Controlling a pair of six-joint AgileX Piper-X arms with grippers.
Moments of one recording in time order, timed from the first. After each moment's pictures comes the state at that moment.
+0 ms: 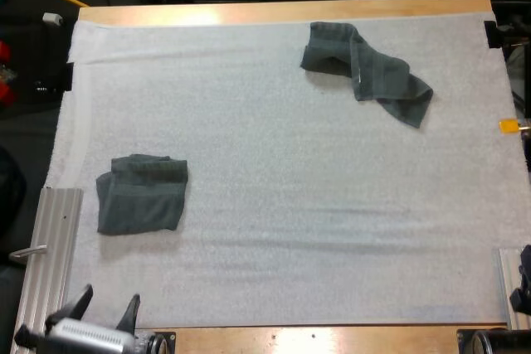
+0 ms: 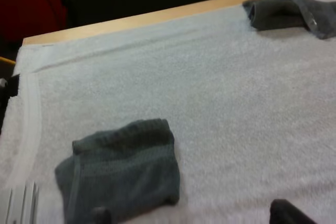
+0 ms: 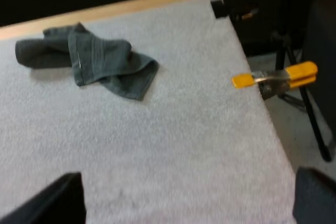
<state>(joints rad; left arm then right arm) -0.07 0.02 -0.95 1.50 0.09 -1.66 0.02 0.15 -0.95 1.37 0.08 -1.70</state>
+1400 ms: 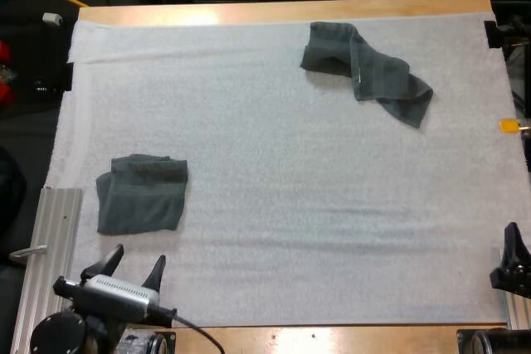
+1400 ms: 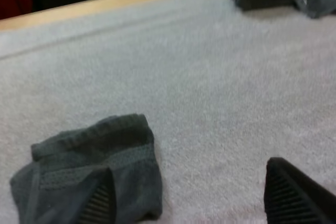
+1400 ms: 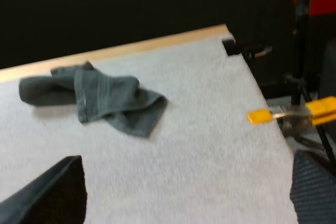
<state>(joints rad) -0.07 -0.01 -0.61 1.15 0.17 -1.66 0.02 -0.01 -0.61 1.01 0.08 -1.70</state>
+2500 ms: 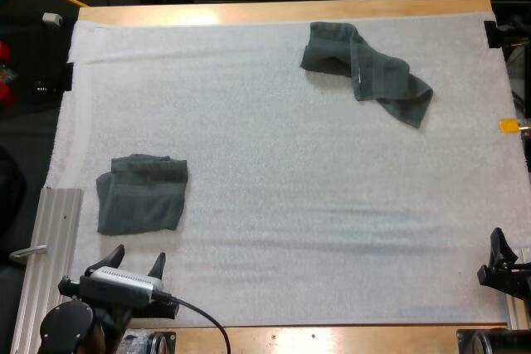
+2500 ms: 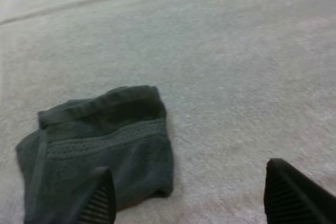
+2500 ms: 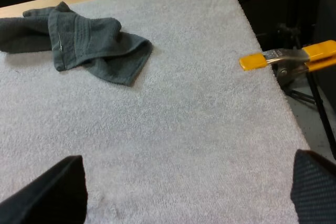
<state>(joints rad) 0.01 -0.01 -0.56 1.15 0.17 -1.66 0.02 -0.01 -0.53 1.06 0.09 -1.70</state>
